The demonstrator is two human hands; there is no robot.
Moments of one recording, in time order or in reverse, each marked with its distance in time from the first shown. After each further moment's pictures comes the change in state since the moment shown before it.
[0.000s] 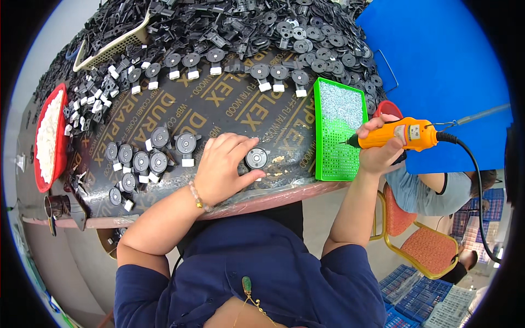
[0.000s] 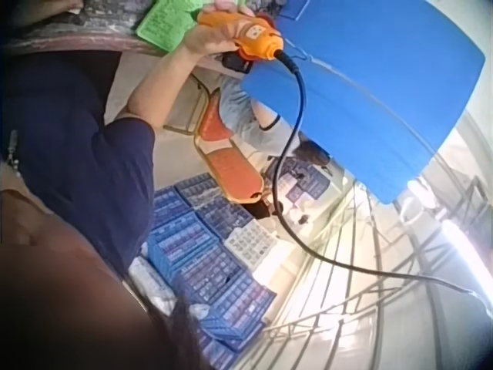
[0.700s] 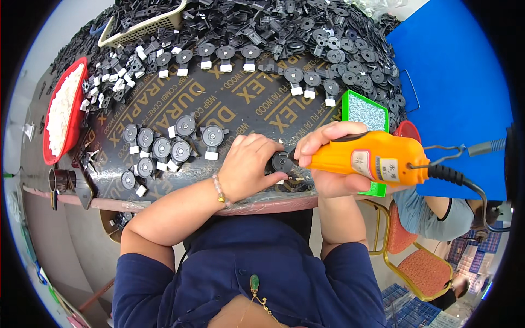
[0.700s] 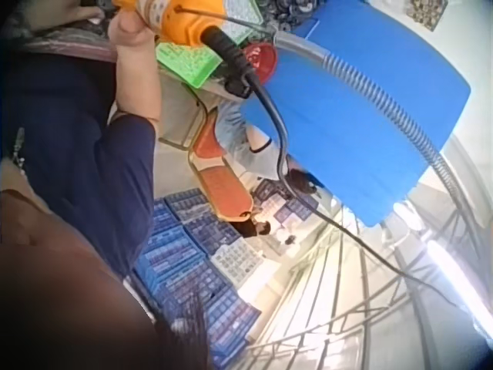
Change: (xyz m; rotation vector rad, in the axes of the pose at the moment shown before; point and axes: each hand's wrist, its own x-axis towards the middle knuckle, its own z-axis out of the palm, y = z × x) left_hand -0.002 -0.002 0.000 -0.045 -0.025 -0.077; right_hand -0.054 -0.025 0.140 0.543 -0.424 0.234
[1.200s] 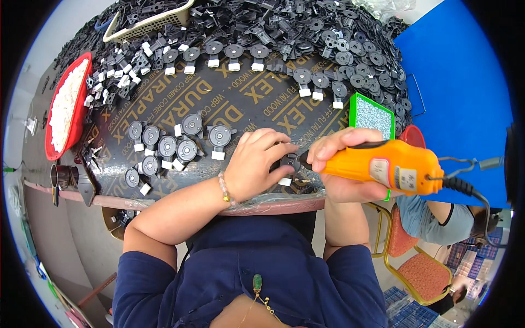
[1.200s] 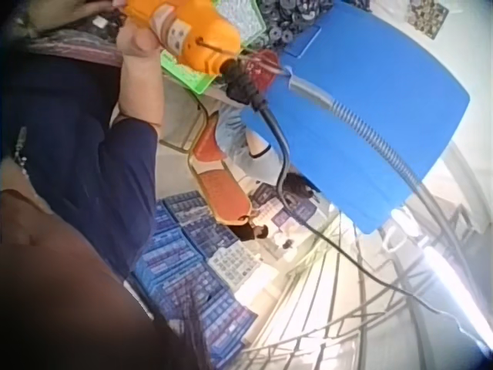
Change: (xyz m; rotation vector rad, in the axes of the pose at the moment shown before) left_hand 0.004 -0.001 0.001 -0.039 0.161 0.070; right_hand 0.003 0.000 -0.003 0.008 -0.036 -0.067
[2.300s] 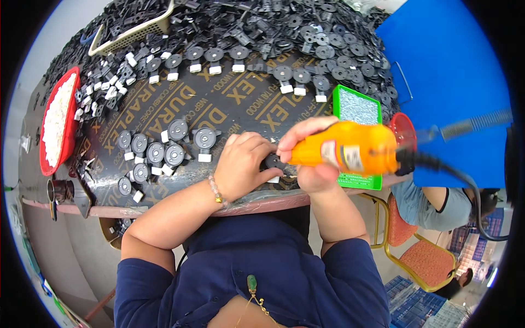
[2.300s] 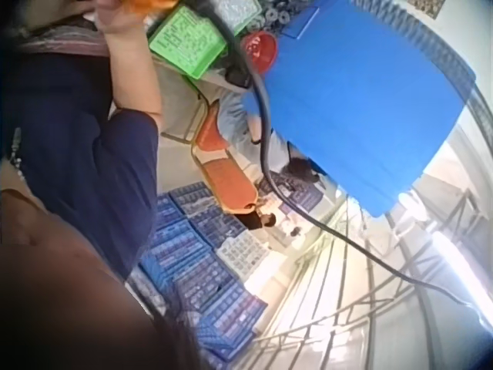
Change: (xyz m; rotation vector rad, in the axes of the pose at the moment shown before) left_hand 0.000 0.001 0.002 0.062 -0.120 -0.002; right_hand -0.007 0.006 0.008 -0.140 0.059 0.171
